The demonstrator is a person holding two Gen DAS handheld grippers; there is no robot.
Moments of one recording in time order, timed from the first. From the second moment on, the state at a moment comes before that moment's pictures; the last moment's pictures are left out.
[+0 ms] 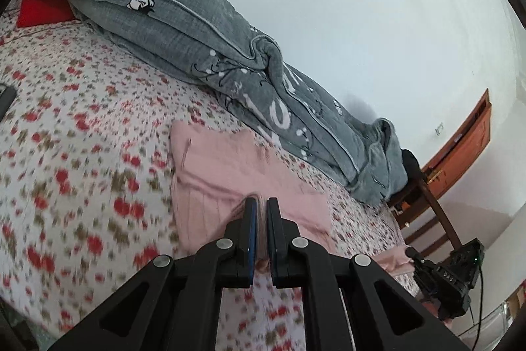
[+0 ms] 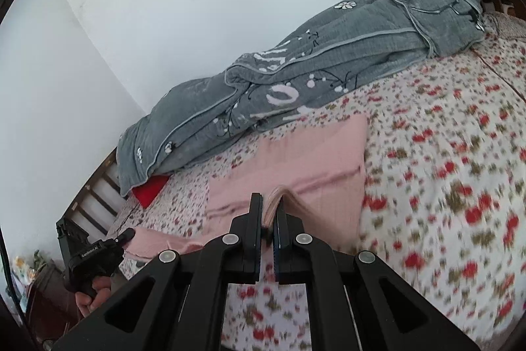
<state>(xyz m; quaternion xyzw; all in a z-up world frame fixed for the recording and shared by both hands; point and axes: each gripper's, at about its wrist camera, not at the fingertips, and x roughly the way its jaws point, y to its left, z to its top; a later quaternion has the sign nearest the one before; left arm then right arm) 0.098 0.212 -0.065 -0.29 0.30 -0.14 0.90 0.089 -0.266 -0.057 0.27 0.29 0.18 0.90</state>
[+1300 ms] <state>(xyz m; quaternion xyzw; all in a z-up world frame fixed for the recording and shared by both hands) 0.373 0.174 -0.159 -0.15 0.43 -0.07 0.89 0.375 -0.226 -0.171 0.12 0.44 0.10 0.88</state>
